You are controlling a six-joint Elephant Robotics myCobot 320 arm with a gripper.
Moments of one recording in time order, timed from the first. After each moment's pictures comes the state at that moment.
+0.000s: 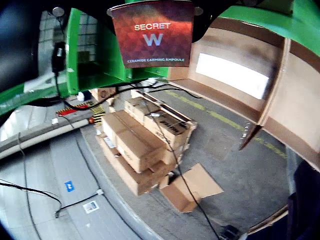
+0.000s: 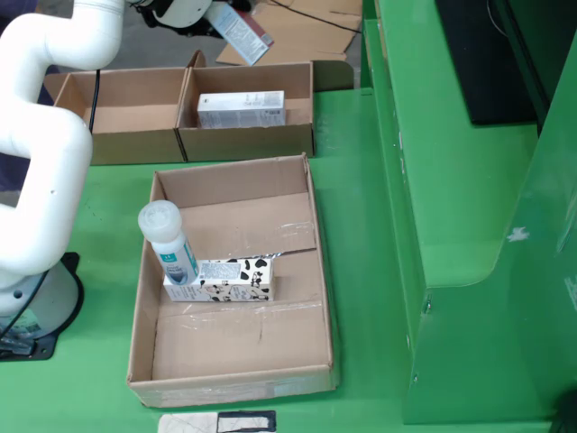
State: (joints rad) arm 1.23 -0.99 -0.03 0.31 1.13 -0.87
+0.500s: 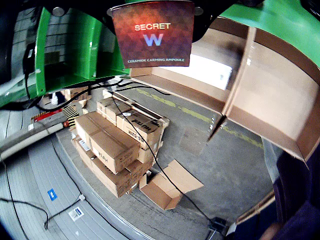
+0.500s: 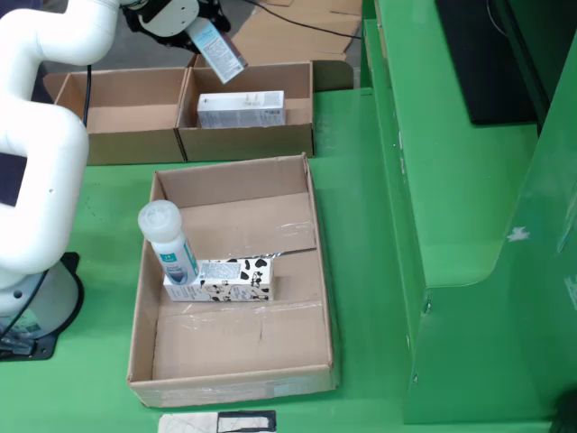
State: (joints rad) arm 1.25 -0.96 -0.03 0.11 1.27 -0.77
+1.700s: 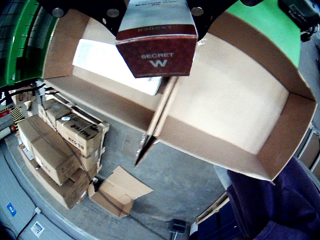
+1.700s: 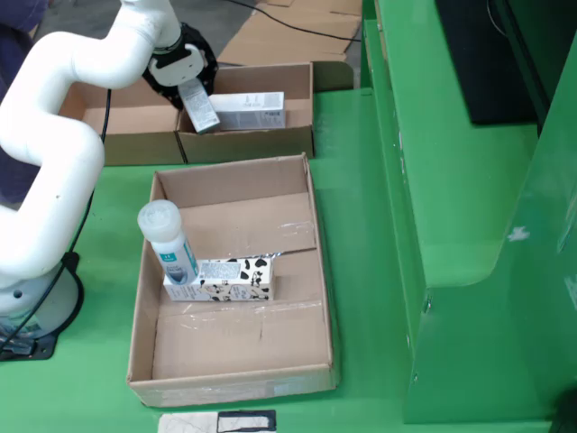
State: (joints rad) arm 1.13 -1.17 0.01 -0.06 1.64 -0.80
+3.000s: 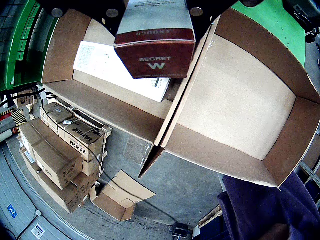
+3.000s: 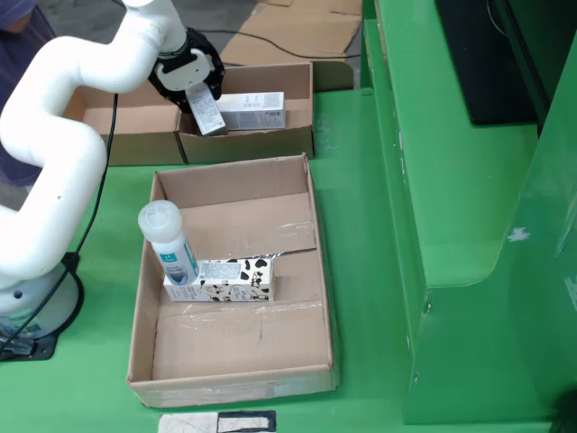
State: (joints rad) arm 1.12 -1.19 -0.01 -0.01 1.62 -0.81
